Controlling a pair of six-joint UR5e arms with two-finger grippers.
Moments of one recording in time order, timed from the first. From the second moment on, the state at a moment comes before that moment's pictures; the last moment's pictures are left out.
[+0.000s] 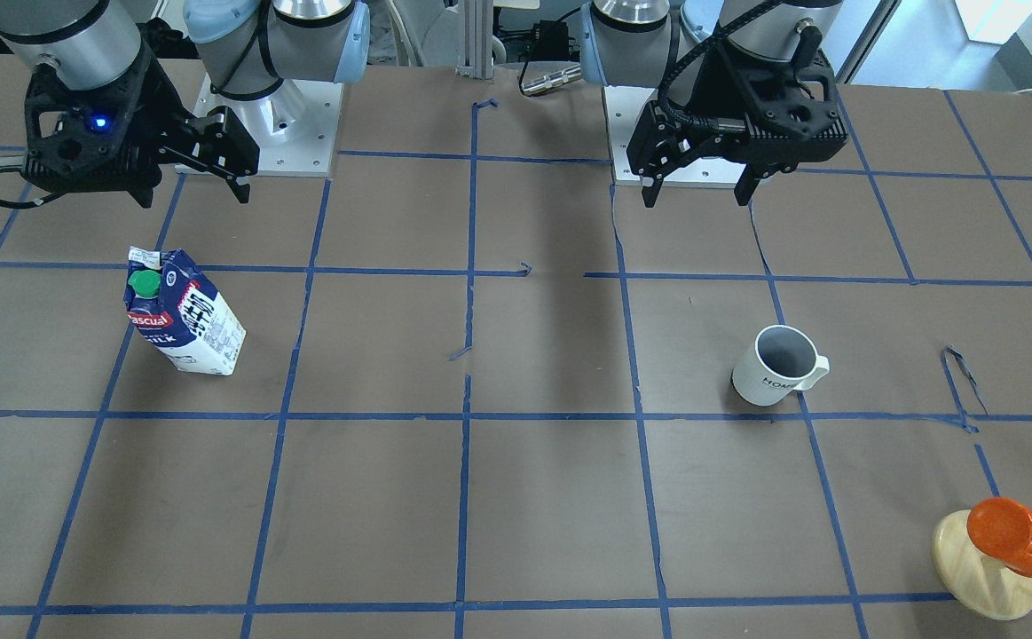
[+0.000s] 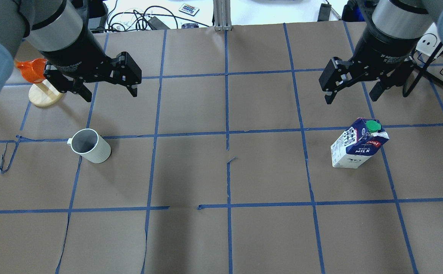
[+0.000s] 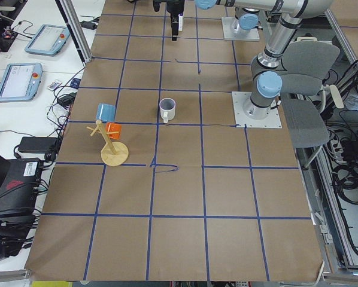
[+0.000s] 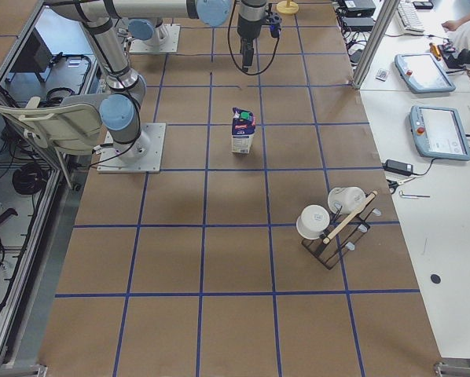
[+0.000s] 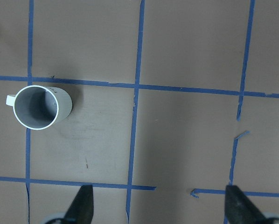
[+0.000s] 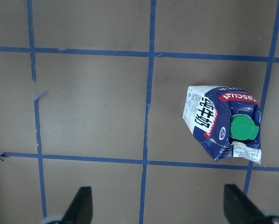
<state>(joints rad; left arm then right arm) -1.62 -1.51 -1.58 -1.58 1.56 -0.13 1.51 -1.60 1.57 -1.45 -1.54 -0.11</state>
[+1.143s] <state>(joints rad) -1.59 -1.51 -1.59 -1.59 1.56 -0.03 1.38 -1.48 1.69 -1.66 -1.60 -0.25</state>
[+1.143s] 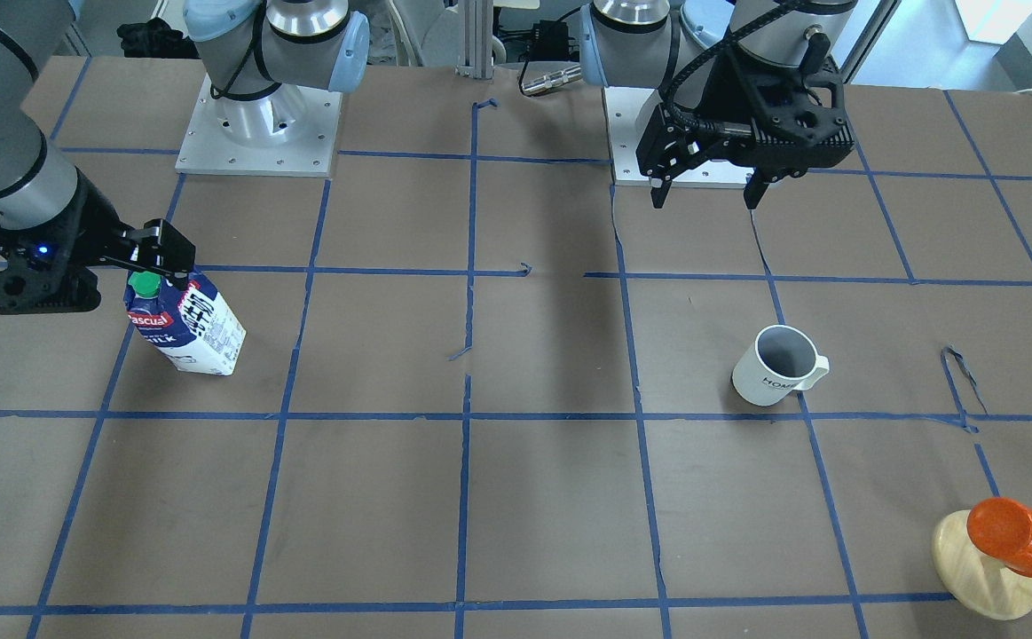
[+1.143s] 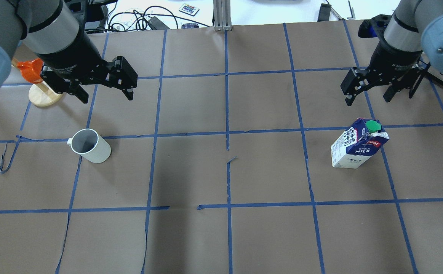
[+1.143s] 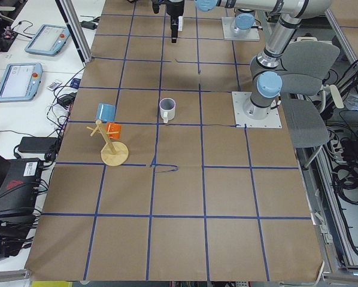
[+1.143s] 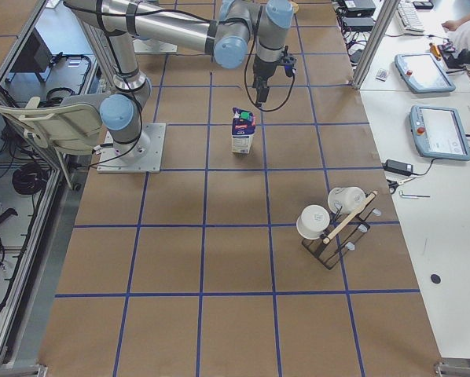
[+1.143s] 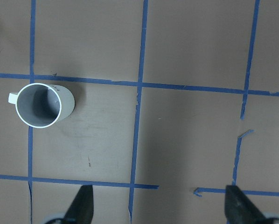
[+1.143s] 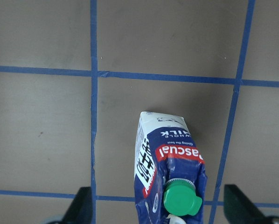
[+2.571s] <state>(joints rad) -1.34 -1.74 -2.00 -1.03 1.68 0.65 1.30 -1.47 1.79 -1.67 -1.62 -0.29</state>
